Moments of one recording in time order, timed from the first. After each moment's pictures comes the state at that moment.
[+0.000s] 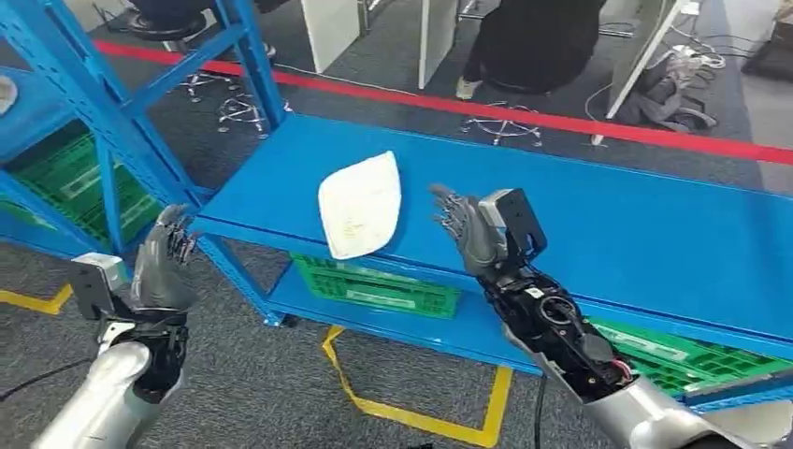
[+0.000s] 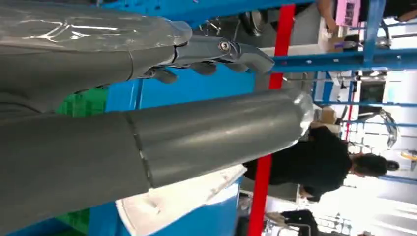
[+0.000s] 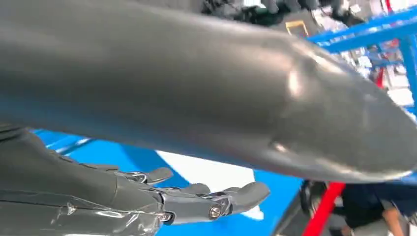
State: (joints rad) left arm -0.39 0.04 -0.46 -1.19 0.38 0.21 -0.37; right arm -0.30 -0.13 0.43 -1.42 -0.23 -0.08 -0.06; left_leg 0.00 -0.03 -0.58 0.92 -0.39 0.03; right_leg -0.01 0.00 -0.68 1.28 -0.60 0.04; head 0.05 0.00
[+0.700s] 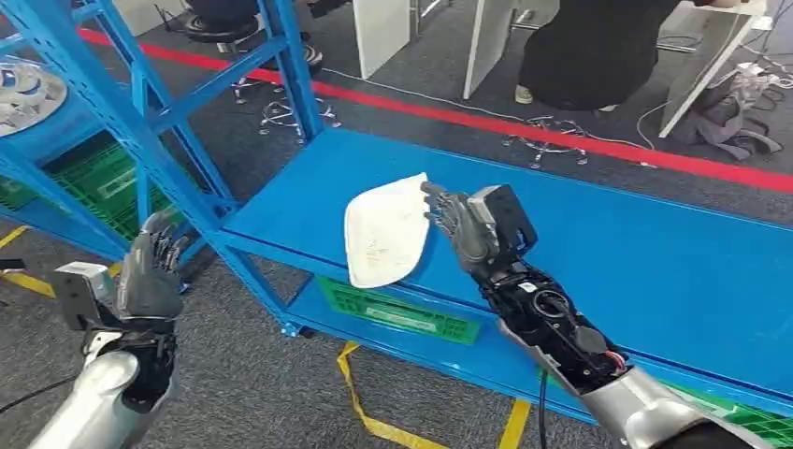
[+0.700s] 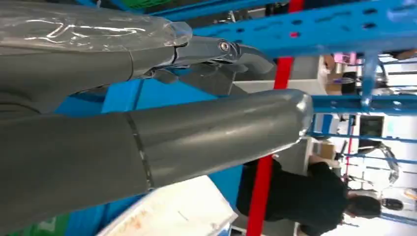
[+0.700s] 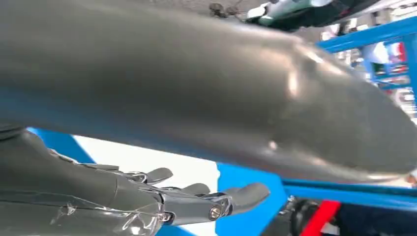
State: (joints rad) left arm -0.39 0.05 -0.46 -1.19 0.38 0.22 -0.36; right arm -0.31 -0.13 0.43 -1.41 -0.23 -0.08 -0.05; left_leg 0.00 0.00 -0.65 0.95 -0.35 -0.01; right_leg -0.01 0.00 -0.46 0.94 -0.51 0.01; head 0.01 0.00
